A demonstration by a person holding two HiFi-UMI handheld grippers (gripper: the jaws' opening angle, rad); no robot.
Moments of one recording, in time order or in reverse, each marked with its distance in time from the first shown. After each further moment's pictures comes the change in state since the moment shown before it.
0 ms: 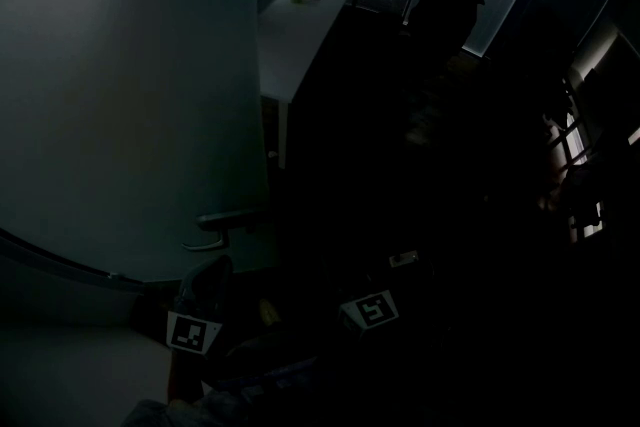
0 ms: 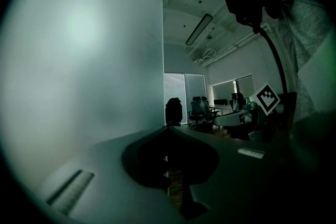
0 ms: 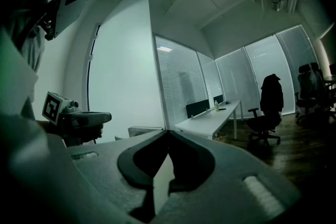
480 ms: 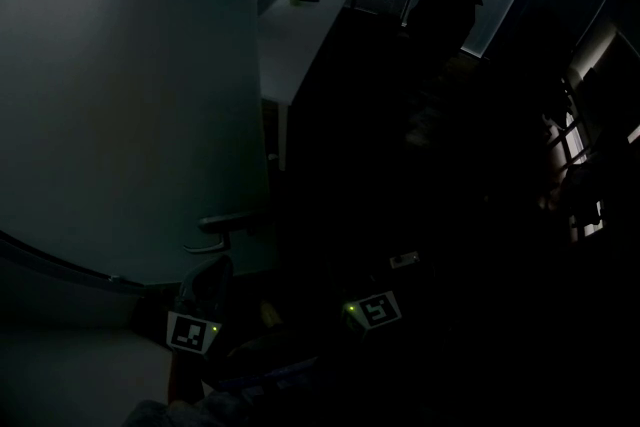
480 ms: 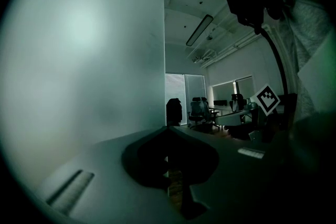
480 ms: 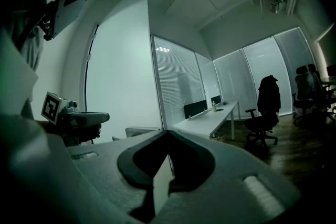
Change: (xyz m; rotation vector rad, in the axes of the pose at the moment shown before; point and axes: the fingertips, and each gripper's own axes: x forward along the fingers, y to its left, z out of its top) left arm 0.000 0.005 0.000 -0.008 -0.004 -0.004; right arm -0.002 -0.005 0.001 -0.006 -0.006 -0.025
